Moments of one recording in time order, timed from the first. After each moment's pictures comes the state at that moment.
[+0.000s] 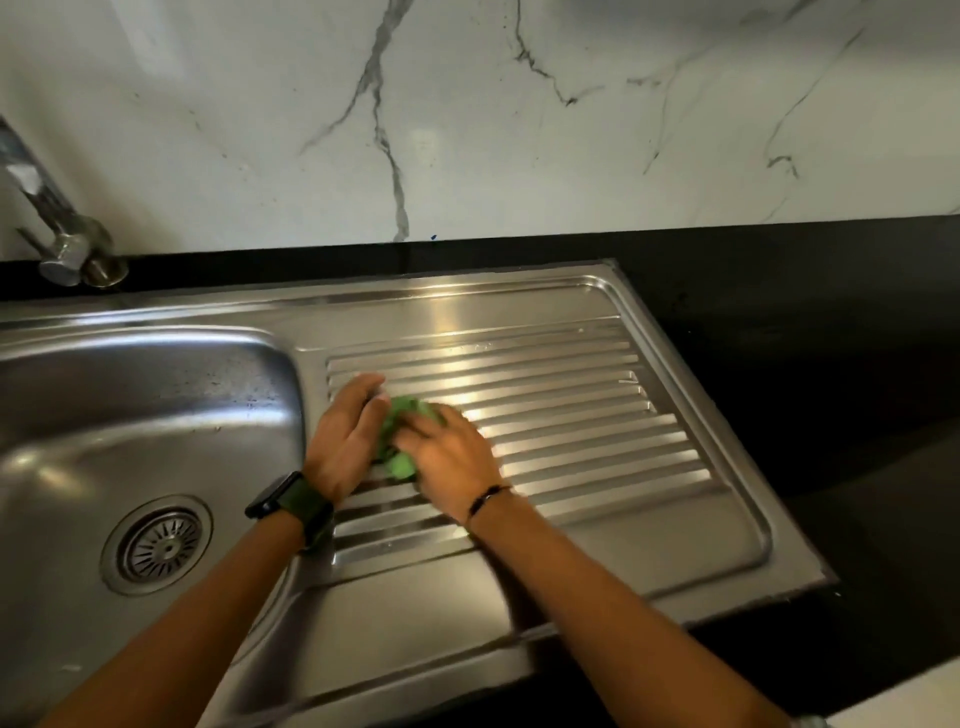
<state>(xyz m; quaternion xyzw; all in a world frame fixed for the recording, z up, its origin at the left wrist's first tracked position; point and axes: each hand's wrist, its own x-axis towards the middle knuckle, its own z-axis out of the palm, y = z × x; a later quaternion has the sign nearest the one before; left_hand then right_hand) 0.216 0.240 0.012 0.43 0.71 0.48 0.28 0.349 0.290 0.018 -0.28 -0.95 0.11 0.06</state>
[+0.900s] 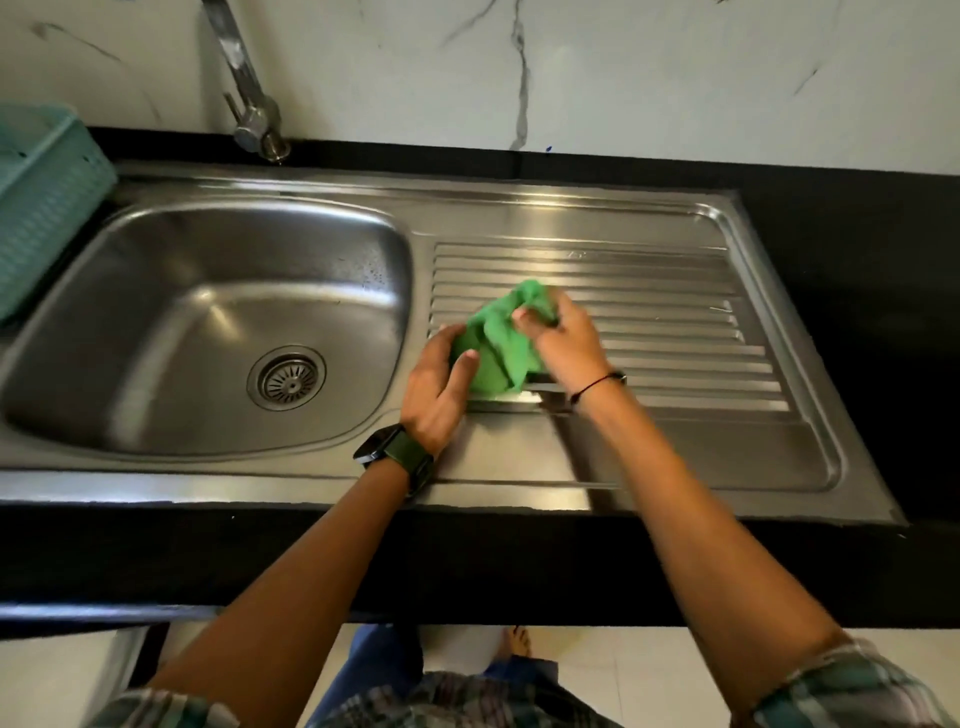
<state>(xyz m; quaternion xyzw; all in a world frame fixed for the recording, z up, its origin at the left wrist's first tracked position) 0.293 0.152 0.016 0.37 0.73 0.53 0.22 0.378 0.269 0.047 -0.40 -0.68 0.56 0.25</state>
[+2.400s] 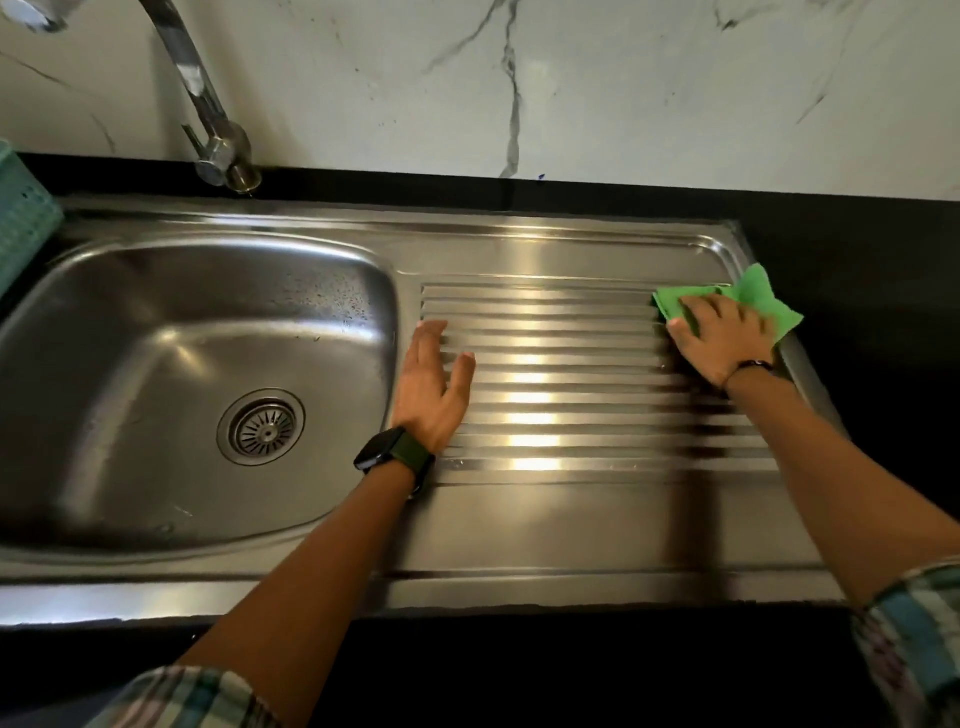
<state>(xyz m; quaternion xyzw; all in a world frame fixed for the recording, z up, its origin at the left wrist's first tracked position) 0.247 0.212 0.006 0.38 0.77 0.47 0.20 0.469 0.465 0.015 -0.54 -0.84 0.05 -0.03</state>
